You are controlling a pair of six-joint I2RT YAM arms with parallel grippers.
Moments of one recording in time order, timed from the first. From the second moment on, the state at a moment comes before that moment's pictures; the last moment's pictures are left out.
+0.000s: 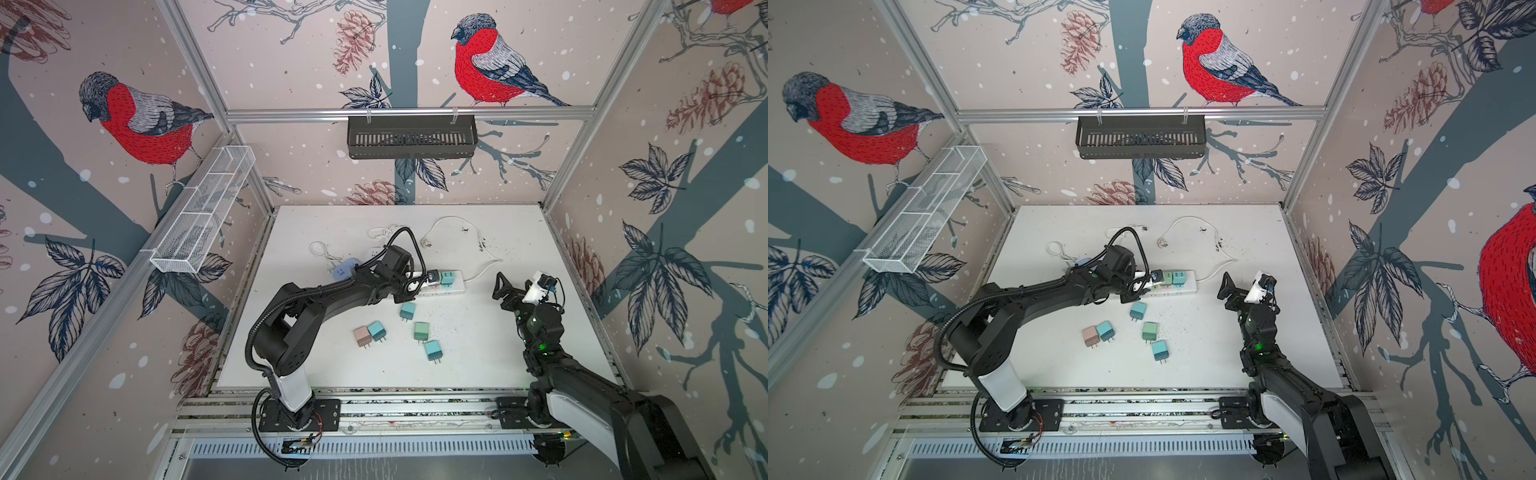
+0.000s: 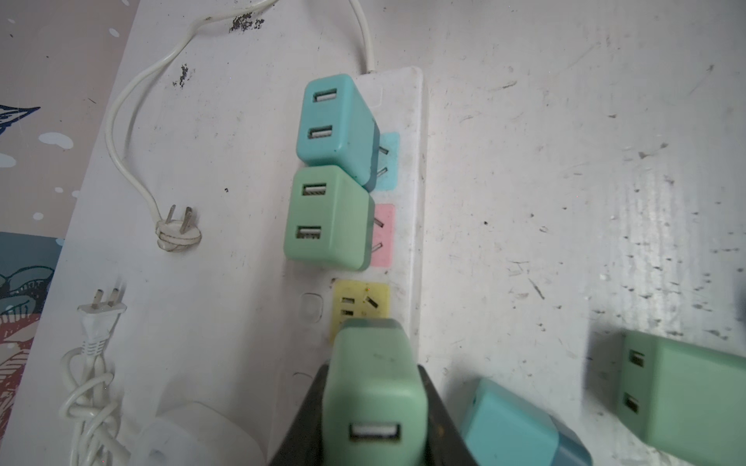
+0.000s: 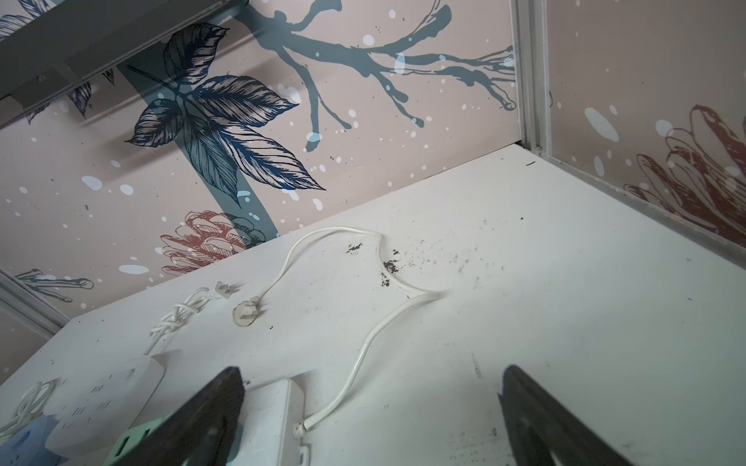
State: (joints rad) left arm -0.69 1.78 1.14 -0.19 0.23 0.79; right arm 0.18 1.00 0.06 0.87 0.13 0.37
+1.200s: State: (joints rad) left arm -0.66 1.99 1.42 -0.46 0.29 0.84; right arm 0.18 1.04 0.05 0.99 0.07 0.37
